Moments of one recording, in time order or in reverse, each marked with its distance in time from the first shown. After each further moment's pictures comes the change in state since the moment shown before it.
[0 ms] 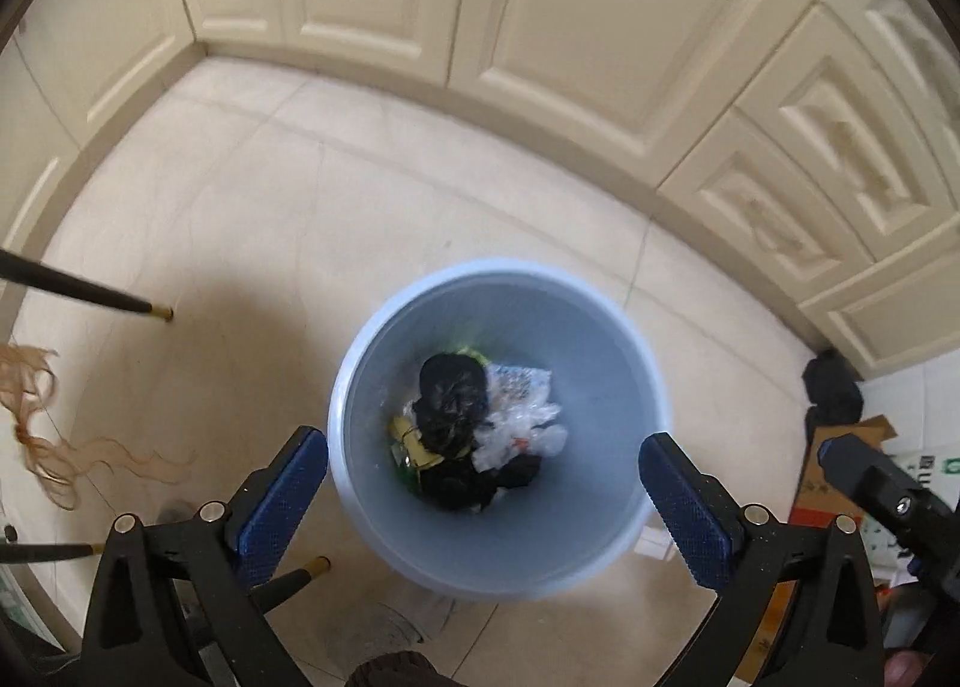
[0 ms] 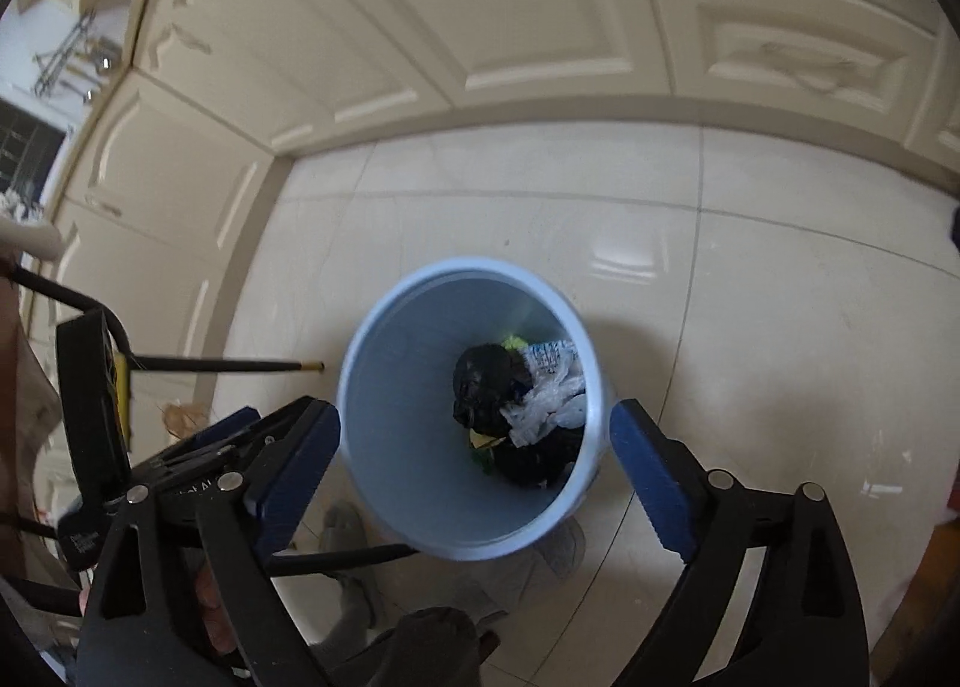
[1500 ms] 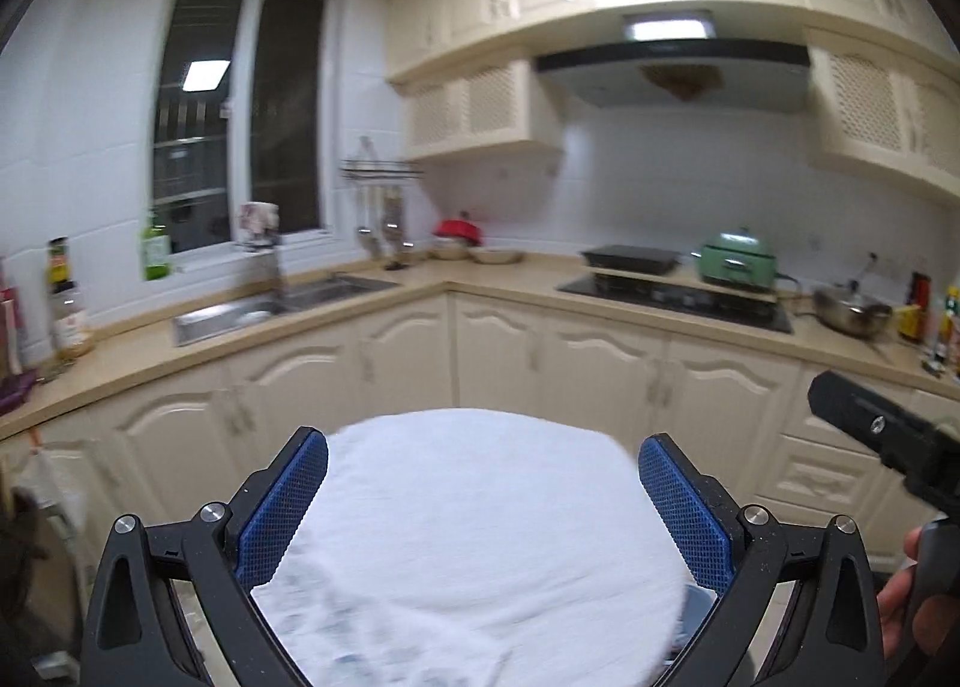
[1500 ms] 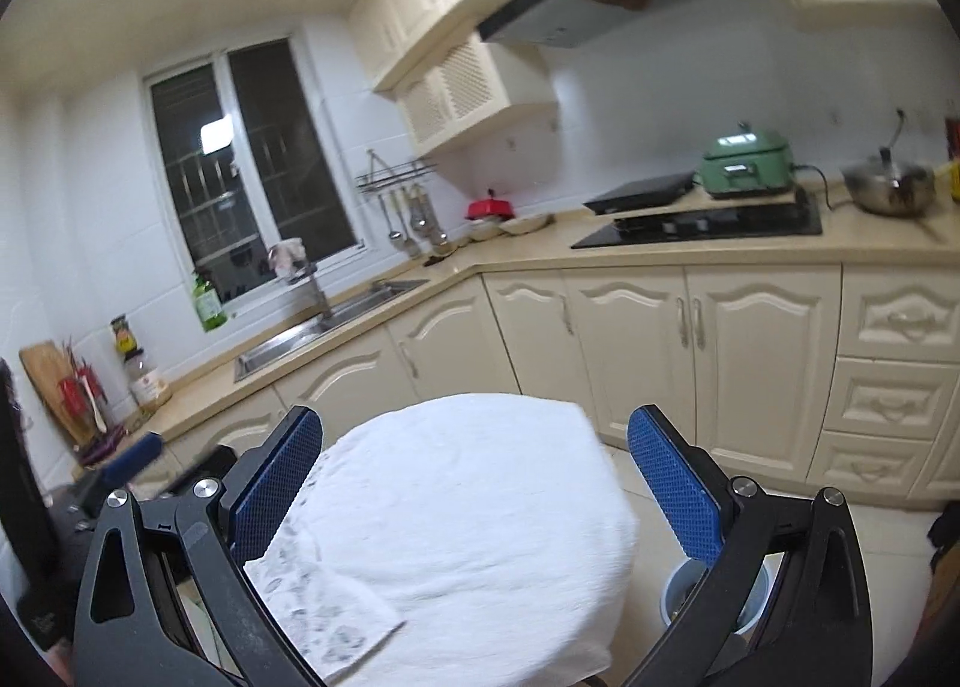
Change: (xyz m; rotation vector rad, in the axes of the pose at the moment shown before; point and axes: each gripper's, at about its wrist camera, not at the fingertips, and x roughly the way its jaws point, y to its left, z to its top) left arm -0.779 0.122 -0.497 -0.065 -0.955 0.355; right arm -0.402 0.492 -0.201 -0.536 -0.668 0.231
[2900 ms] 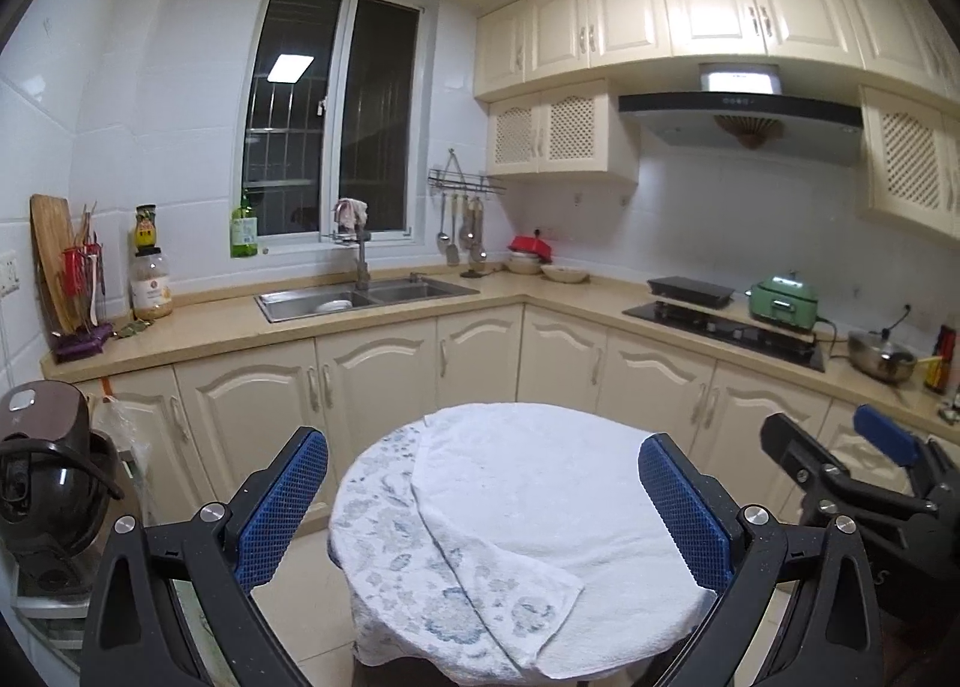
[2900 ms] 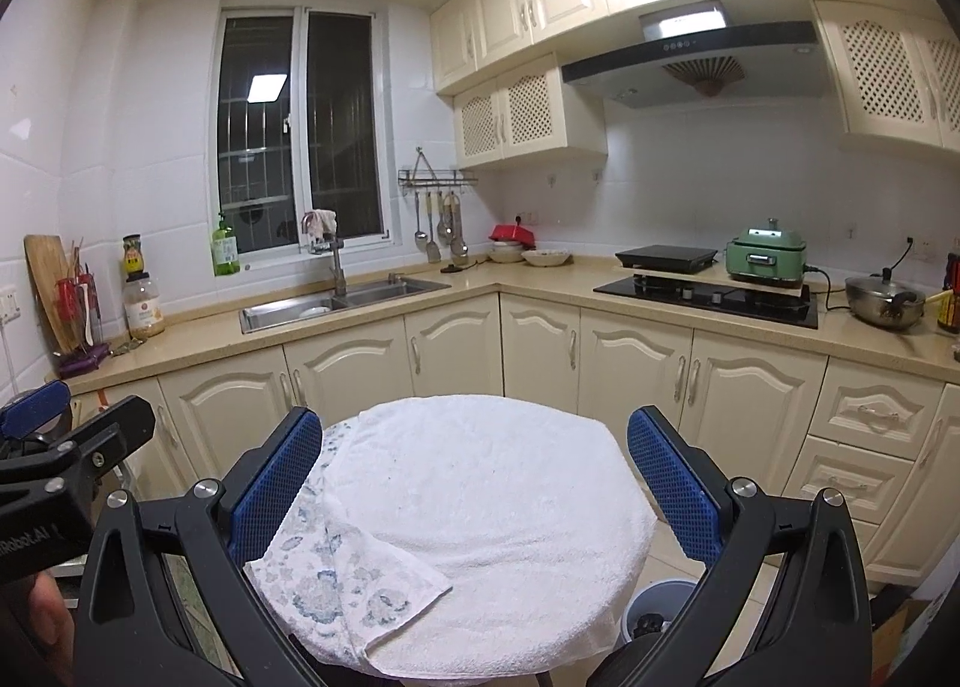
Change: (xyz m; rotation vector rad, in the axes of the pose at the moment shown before) left arm -0.141 -0.004 -0.022 -0.109 -0.022 0.101; right arm -0.049 0.106 -0.040 -0.219 -0.057 -0.044
